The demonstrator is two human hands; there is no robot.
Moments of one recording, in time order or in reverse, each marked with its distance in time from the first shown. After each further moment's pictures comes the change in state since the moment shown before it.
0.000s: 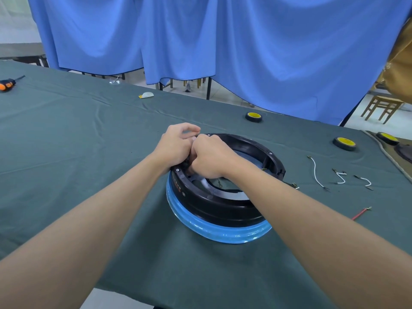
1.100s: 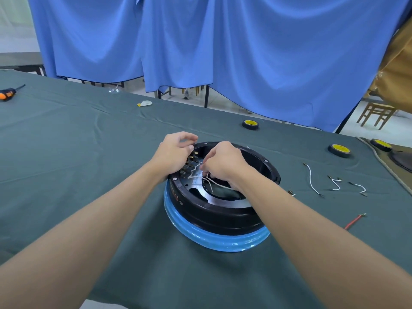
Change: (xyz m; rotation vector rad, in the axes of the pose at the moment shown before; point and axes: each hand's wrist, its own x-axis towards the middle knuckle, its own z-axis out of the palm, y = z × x) left_hand 0.001 0.000 0.000 0.075 0.004 0.010; right_hand -0.001 0.025 -0.002 0.436 0.142 0.367
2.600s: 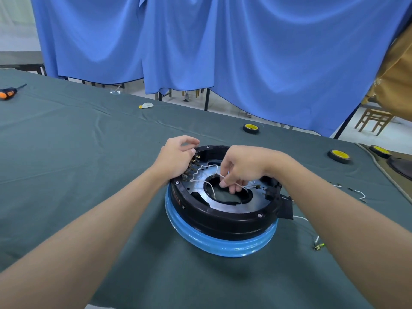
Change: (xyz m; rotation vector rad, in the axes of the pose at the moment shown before) left_hand 0.004 -0.007 0.002 -0.030 0.027 0.012; right_hand -0.004 0.003 -0.058 -0.463 -0.493 -0.238
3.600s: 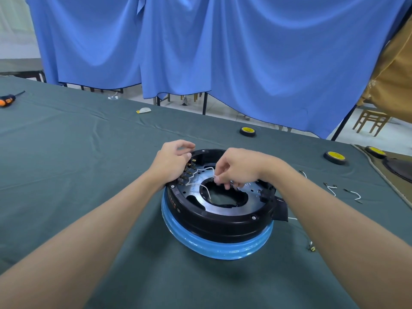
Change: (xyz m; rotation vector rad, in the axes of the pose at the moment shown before) left_hand 0.001 -0.002 0.000 0.006 -0.001 0.010; right_hand -0.001 0.004 0.003 0.027 0.114 -0.011
